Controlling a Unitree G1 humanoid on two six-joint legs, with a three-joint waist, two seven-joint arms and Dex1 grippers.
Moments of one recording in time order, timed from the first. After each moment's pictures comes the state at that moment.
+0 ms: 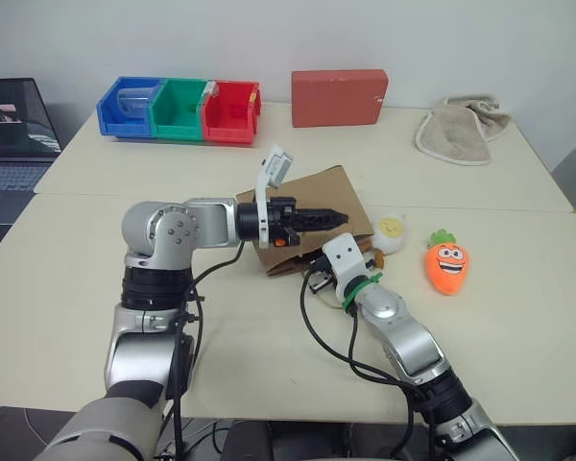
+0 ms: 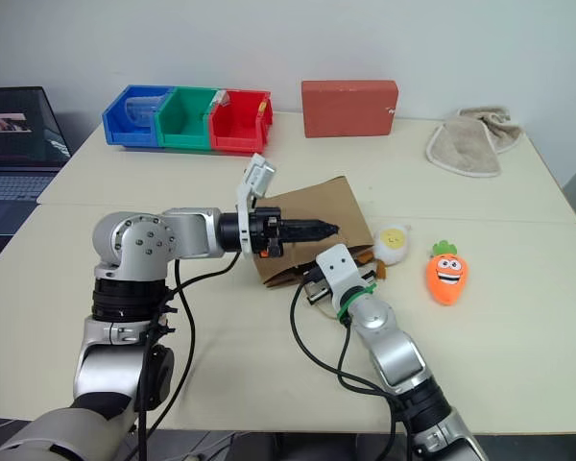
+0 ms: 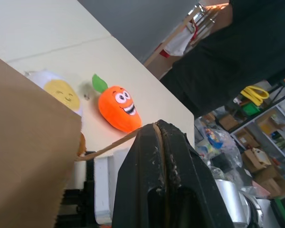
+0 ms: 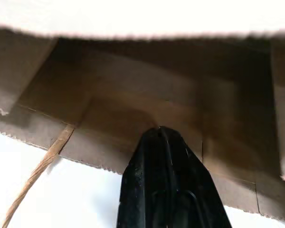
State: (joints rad) left arm -0.89 0.38 0.07 0.07 -0.80 1.27 -0.80; right arm -0.33 -0.08 0.36 -0.09 -0.06 0.53 0.13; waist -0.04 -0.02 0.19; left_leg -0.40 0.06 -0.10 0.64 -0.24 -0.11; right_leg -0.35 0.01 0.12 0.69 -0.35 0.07
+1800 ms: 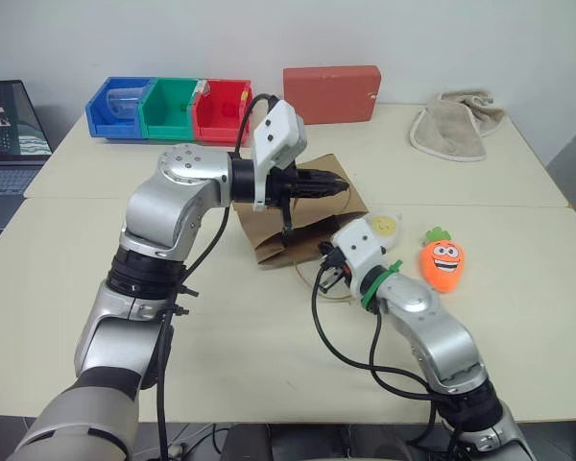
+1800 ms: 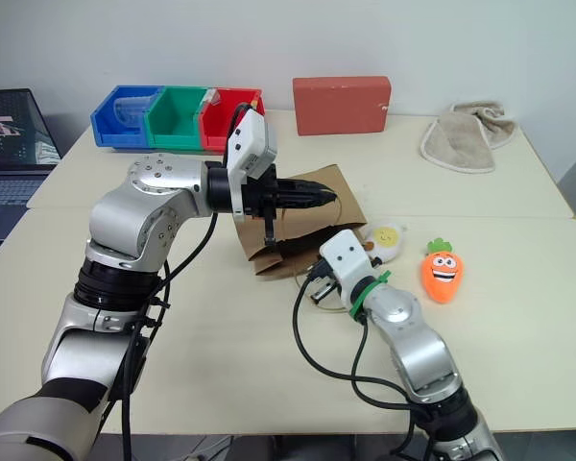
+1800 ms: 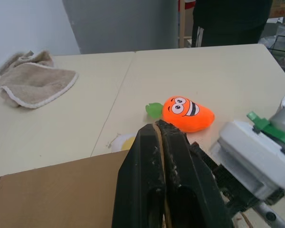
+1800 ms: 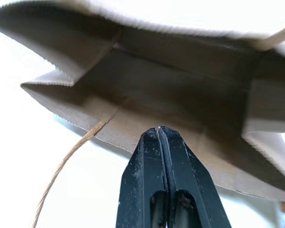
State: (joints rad) left arm -0.94 0.50 -0.17 0.01 -0.37 0.59 -1.10; right arm -0.33 -0.20 0.29 -0.48 0.00 0.82 0.37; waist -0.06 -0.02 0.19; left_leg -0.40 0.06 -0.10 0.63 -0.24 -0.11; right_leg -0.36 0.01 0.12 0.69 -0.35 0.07
